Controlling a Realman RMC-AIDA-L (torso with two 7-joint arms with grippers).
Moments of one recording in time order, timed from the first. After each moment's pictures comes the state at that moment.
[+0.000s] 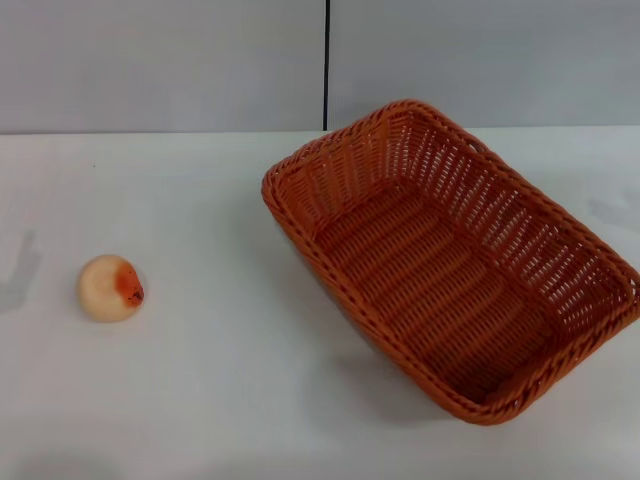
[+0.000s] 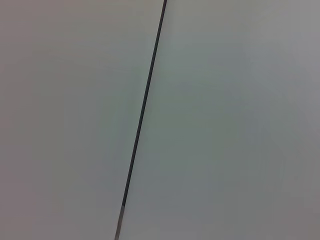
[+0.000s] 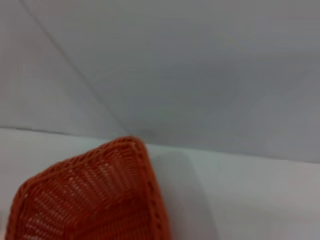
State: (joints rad) left arm -0.14 -2.07 -2.89 0.00 1.23 -1.62 2.67; right arm 0.60 1.97 -0.40 -1.19 -2.47 -1.79 2.20
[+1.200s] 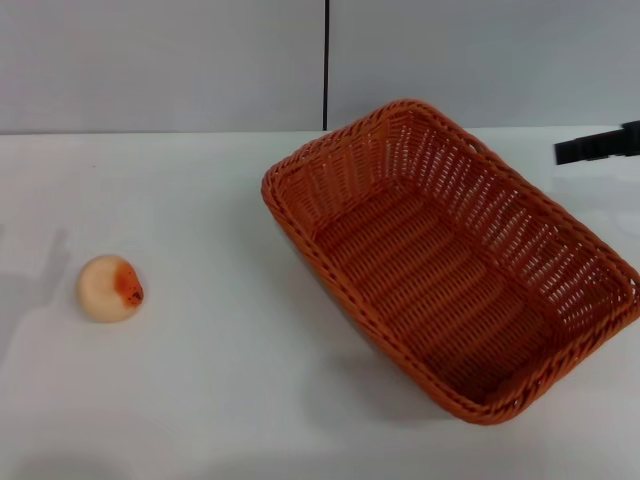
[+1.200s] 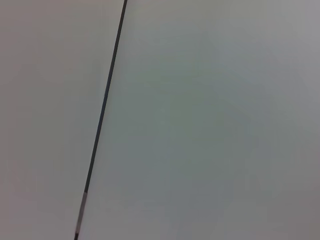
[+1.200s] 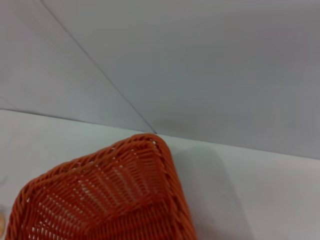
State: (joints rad) left arm -0.16 -2.06 -2.81 0.01 1.24 -1.61 2.69; right arm 0.73 1.96 -0.54 -0.89 -2.49 -1.57 2.22
